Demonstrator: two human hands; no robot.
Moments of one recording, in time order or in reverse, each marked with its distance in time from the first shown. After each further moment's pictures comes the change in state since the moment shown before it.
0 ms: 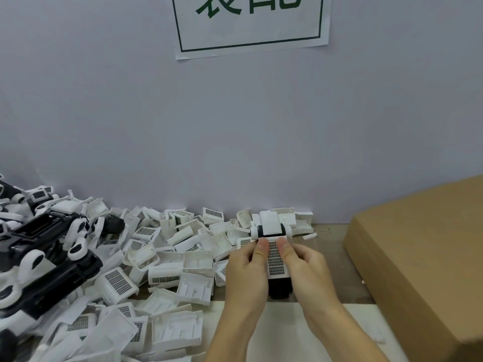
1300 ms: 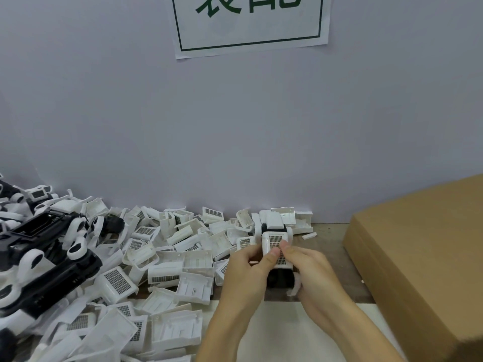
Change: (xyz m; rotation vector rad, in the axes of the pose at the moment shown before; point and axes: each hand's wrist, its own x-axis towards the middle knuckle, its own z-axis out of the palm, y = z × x) left_hand 0.004 -0.004 -0.008 0.067 -0.122 -0.083; right_hand 0.007 0.000 -0.011 0.066 -0.096 0.113
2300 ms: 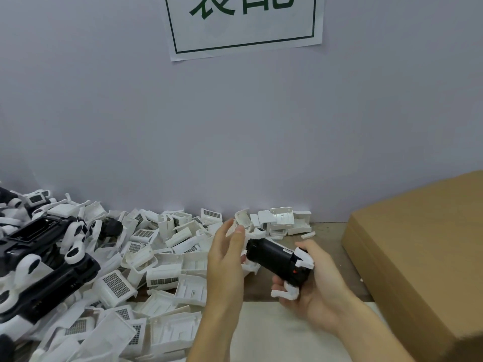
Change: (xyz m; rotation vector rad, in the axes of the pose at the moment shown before) left_hand 0.007 0.002 -0.012 -0.272 0.237 0.125; right_hand -0.010 -0.017 -0.006 0.347 0.031 0.384
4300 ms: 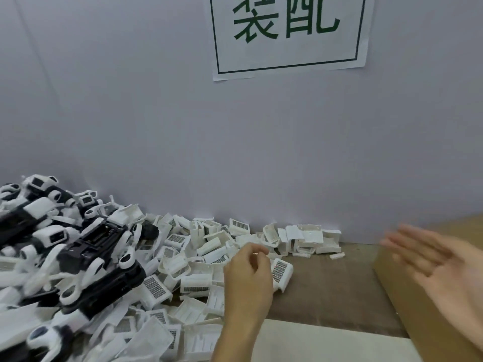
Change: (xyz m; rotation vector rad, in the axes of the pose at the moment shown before) left_hand 0.002 0.027 -0.011 0.554 0.099 0.142; right_hand -0.026 -0.043 -0.041 0.238 -0.246 -0.463
